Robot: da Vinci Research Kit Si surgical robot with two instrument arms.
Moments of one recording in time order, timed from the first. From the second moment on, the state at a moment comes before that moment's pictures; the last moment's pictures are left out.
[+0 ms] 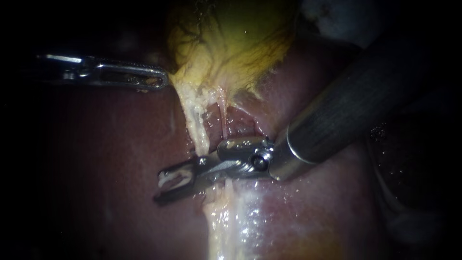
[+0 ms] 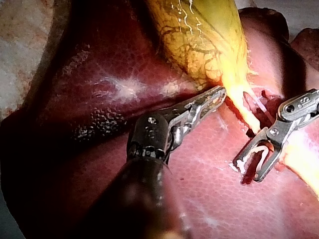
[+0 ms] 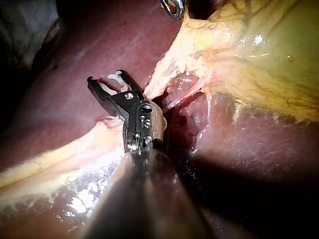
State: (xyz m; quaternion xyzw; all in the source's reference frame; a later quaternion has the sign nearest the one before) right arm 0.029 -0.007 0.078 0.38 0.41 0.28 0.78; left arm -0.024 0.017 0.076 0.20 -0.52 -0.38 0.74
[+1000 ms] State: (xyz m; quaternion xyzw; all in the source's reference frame) right arm 0.020 -0.003 0.072 0.43 0.47 0.19 0.75; left arm -0.024 0.017 0.076 0.20 -0.52 -0.38 0.74
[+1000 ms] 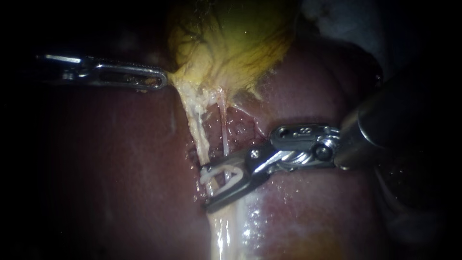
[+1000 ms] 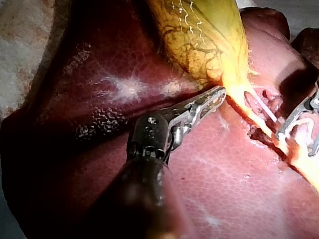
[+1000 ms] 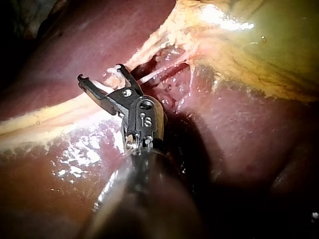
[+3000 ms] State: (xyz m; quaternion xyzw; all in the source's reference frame) right arm 0.023 -0.007 0.076 0.54 0.56 0.13 0.61; left arm -0.024 0.017 0.076 0.20 -0.52 -0.38 0.74
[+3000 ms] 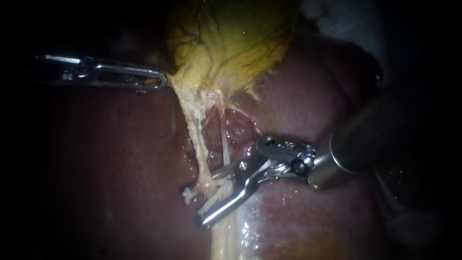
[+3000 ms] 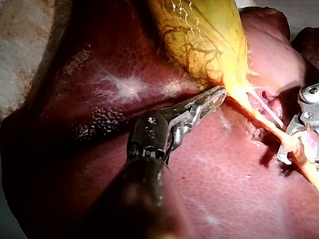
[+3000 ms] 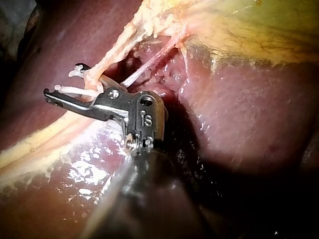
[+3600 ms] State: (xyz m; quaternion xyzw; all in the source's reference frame) right arm 0.023 -0.007 0.075 0.54 0.57 0.12 0.61; left arm -0.024 0.017 0.076 0.20 -0.52 -0.38 0.74
